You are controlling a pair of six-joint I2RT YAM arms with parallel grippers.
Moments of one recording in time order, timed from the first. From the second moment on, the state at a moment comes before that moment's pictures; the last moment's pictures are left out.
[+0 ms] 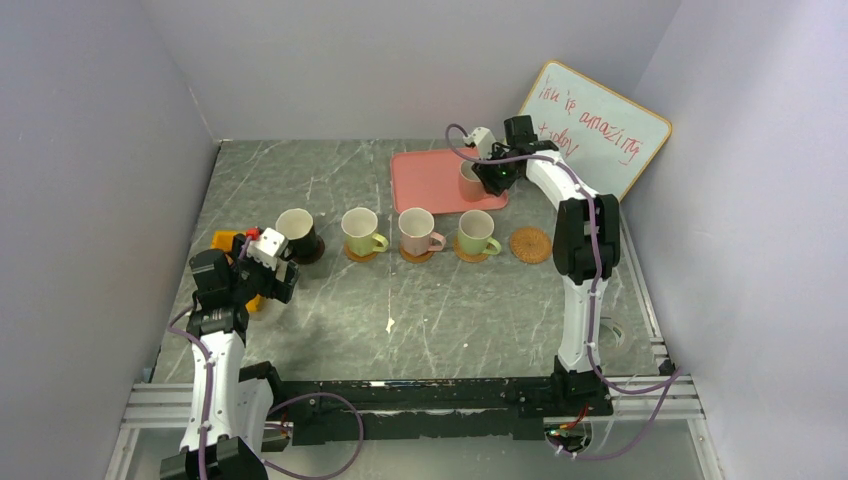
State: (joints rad) left arm 0.29 0.71 0.44 -0.25 0.60 0.52; right arm 0.17 2.17 1.82 -0.60 -0.30 -0.68
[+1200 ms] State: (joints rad) left arm 0.29 0.71 0.44 -0.25 0.60 0.52; right arm 0.13 1.89 1.44 -0.23 -0.24 -0.51
